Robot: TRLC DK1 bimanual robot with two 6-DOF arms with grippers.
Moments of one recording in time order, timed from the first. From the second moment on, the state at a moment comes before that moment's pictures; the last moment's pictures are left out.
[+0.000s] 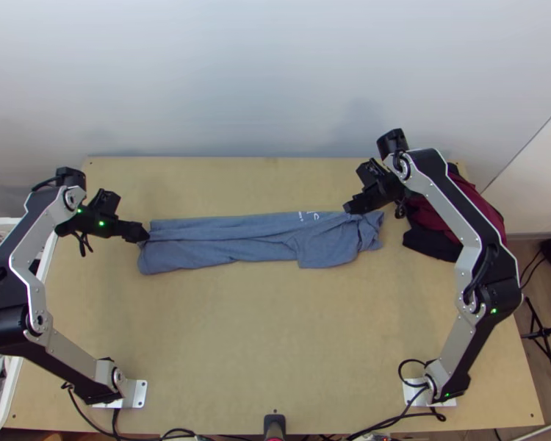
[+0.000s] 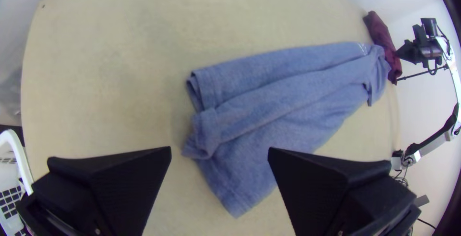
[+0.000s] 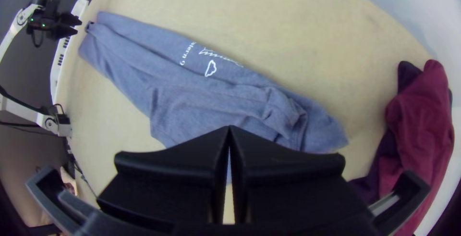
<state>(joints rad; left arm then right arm) 0.26 1.74 1.33 -0.92 0.38 0.45 0.25 1.95 1.75 -1.07 -0.35 -0.21</state>
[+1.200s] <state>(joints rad) 0.27 1.82 1.22 -0.84 0.49 0.35 0.21 2.14 1.61 -0.85 -0.52 -0.23</state>
